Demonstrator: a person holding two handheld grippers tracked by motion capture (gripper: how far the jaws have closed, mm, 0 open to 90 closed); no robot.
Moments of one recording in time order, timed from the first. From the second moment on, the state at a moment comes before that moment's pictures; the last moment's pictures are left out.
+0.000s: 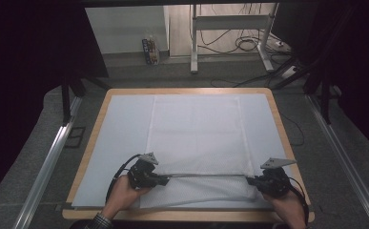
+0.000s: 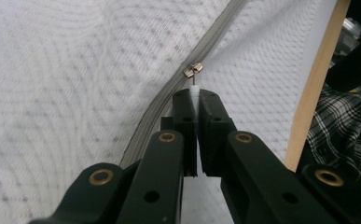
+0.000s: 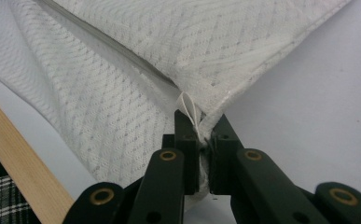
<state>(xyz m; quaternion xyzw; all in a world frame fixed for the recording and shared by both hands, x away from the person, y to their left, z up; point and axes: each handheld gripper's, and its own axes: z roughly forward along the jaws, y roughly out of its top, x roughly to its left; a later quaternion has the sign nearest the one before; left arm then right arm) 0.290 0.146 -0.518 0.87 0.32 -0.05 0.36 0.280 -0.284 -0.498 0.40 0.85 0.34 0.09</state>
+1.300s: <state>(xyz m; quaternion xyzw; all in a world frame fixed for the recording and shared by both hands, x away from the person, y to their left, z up) 0.265 0.210 -0.519 0.85 0.38 -0.03 0.36 0.280 -0.282 -0.499 0.40 0.85 0.33 0.10</state>
